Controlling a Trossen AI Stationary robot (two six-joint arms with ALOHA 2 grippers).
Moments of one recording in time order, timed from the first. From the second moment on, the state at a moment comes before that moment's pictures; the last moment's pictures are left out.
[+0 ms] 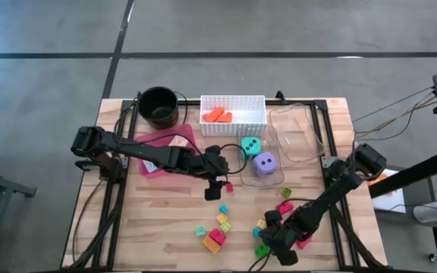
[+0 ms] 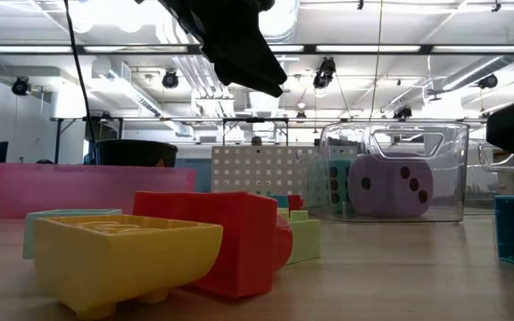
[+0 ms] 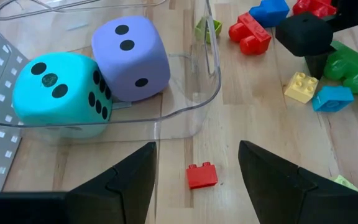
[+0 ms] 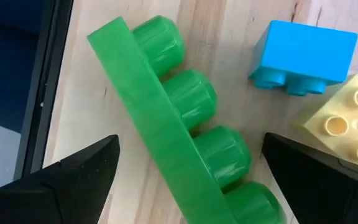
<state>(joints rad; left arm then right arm) -0.12 1.70 1.24 -0.31 -0.11 -0.07 0.75 1.81 0.99 -0.33 0.01 0.61</state>
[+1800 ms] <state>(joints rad) -0.12 1.70 1.24 -0.31 -0.11 -0.08 0.74 1.82 0.99 -0.30 0.02 0.63</state>
